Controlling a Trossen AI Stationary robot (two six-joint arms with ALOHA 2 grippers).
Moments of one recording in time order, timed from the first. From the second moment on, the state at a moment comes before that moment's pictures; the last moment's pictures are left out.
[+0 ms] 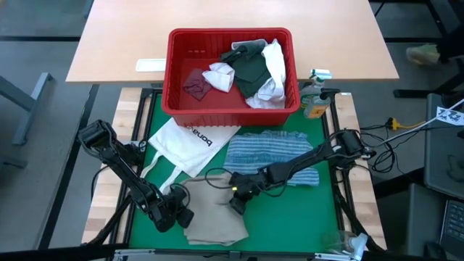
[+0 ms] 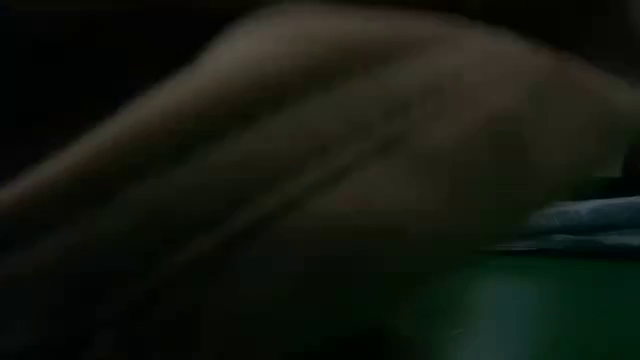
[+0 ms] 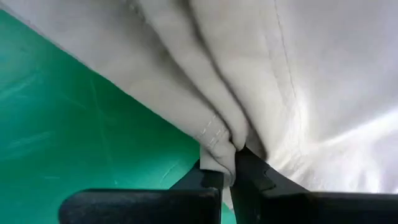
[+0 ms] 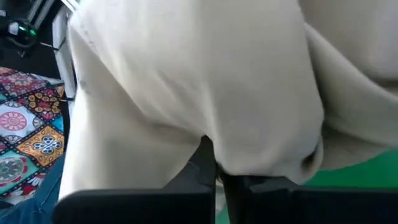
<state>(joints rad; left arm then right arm) -0.85 1.63 0.73 -0.16 -0.36 -1.89 0.32 1.94 1.23 -0.06 -0.14 0.90</state>
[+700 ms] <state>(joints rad) -0.59 1.56 0.84 -0.17 -0.33 -1.41 0.32 1.72 1.29 -0.53 0.08 0.83</state>
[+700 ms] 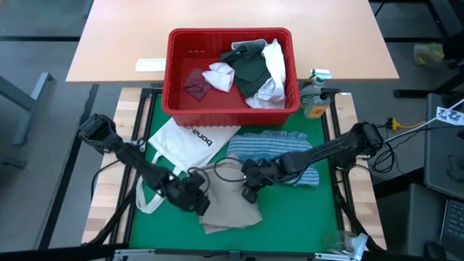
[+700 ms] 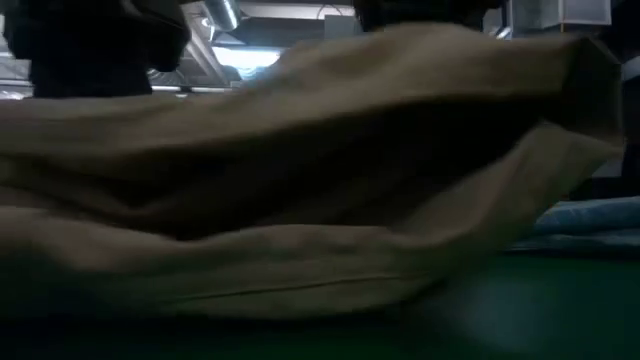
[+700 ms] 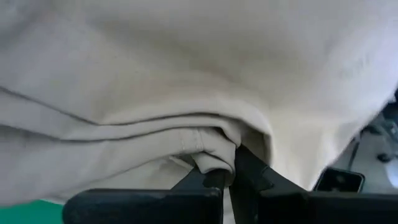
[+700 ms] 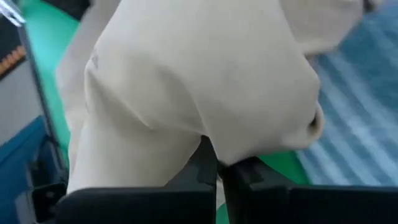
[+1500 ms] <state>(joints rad) -0.20 1.56 0.84 0.20 -0.16 -0.99 0.32 1.47 1.29 -1.03 0.32 0.99</state>
